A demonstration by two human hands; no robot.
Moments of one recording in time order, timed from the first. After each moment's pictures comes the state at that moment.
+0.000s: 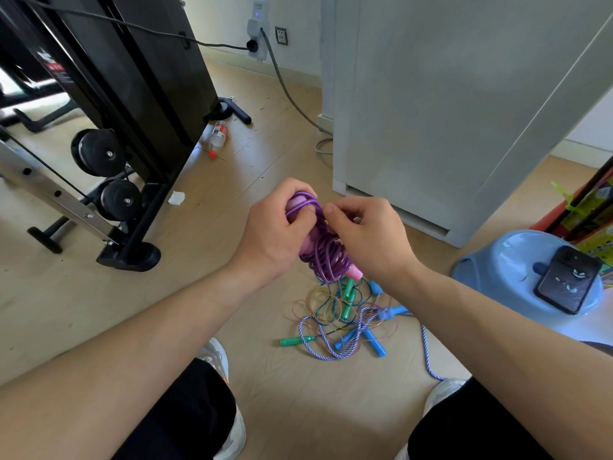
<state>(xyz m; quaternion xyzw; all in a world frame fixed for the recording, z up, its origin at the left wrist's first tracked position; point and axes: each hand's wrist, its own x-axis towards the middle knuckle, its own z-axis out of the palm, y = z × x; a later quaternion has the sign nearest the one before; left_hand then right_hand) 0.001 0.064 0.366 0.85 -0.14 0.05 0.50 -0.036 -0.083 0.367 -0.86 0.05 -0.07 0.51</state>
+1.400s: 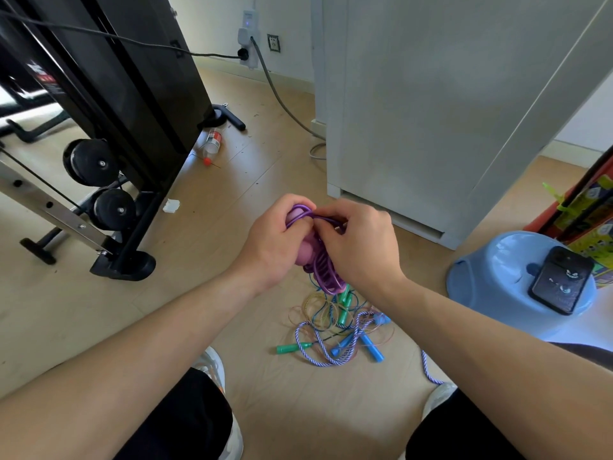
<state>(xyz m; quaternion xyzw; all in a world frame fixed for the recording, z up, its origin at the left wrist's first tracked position) 0.008 0.055 0.352 0.82 -0.11 -0.06 0.56 -0.030 -0.082 0.352 -0.89 0.06 -0.14 0.44</state>
